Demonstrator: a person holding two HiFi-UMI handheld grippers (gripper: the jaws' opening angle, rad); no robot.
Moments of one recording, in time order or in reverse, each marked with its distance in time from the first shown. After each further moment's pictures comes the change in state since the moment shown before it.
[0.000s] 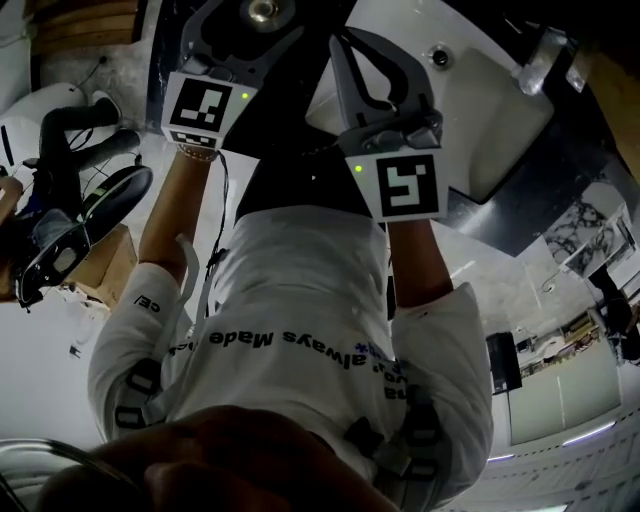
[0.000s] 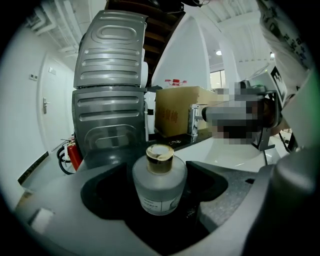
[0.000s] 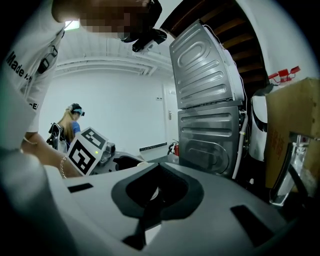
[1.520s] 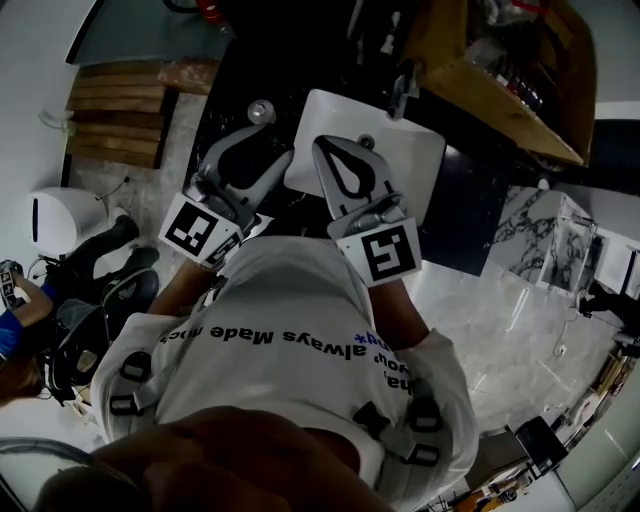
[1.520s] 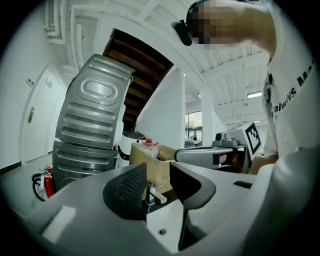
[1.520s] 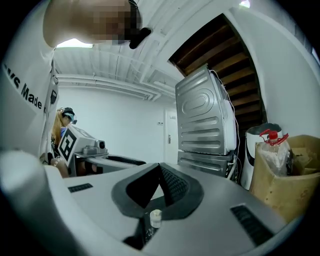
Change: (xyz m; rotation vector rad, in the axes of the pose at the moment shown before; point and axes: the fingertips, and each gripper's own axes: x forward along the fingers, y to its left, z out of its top) left arm -0.185 -0.133 0.263 -0.080 -0.390 -0.209; right arm -0.185 0.048 0.206 -0.075 -0.223 -0.044
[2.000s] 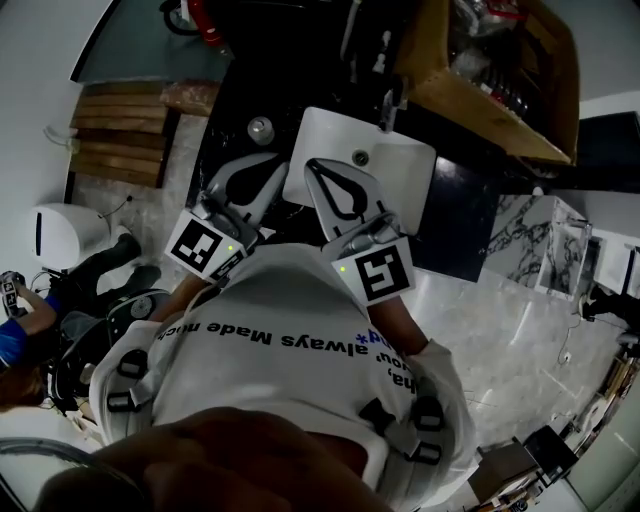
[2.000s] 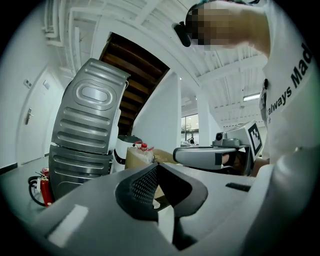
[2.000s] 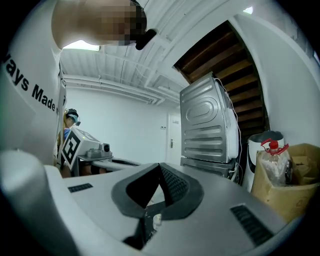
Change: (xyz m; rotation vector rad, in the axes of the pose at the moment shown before) left arm -0.011 -0.030 0.022 0.030 -0.039 -0.041; right arm -0.026 0.024 0.031 -0.026 -0.033 0.014
